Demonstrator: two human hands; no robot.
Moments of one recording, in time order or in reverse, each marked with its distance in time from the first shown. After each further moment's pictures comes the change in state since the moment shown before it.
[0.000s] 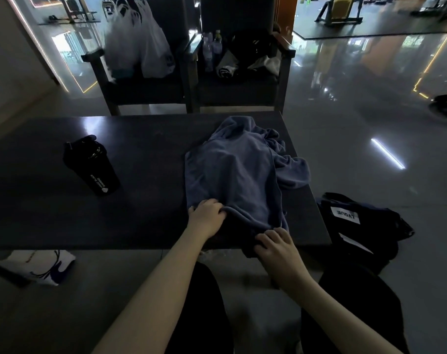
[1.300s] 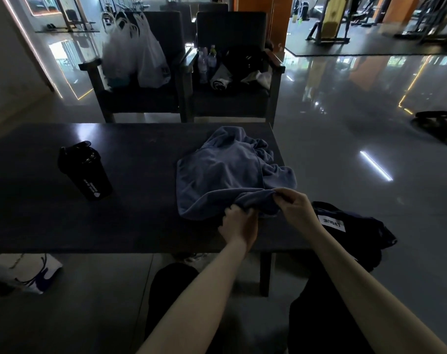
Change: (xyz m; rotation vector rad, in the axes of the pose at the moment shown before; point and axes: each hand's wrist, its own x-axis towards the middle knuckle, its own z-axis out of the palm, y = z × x) left_hand -0.021 0.111 0.029 -0.494 0.234 -0.290; right_hand 0.054 0.063 -0.083 1.006 0.248 0.628
